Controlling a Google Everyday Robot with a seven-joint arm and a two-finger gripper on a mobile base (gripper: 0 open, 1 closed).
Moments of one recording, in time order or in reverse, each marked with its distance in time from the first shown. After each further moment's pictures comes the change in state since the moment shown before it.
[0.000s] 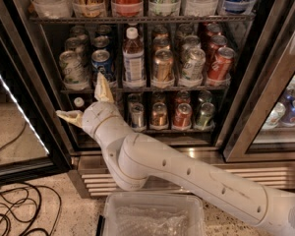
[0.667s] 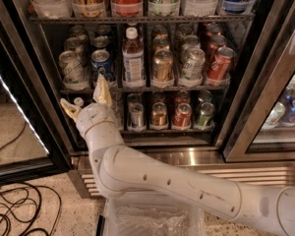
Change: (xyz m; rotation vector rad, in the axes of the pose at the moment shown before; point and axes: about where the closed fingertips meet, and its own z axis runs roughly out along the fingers) arm 0.005 -0.013 0.006 0.219 0.011 0.025
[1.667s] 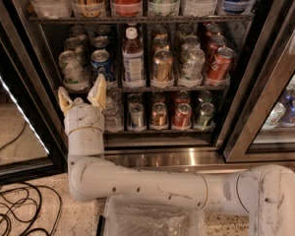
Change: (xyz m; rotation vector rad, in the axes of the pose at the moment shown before) arm -0.008 -0.006 0.008 0.285 -0.035 0.065
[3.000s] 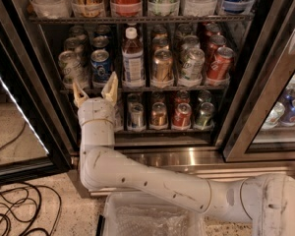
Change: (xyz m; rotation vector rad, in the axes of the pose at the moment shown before) arm 0.022 -0.029 0.021 0.047 0.008 0.151
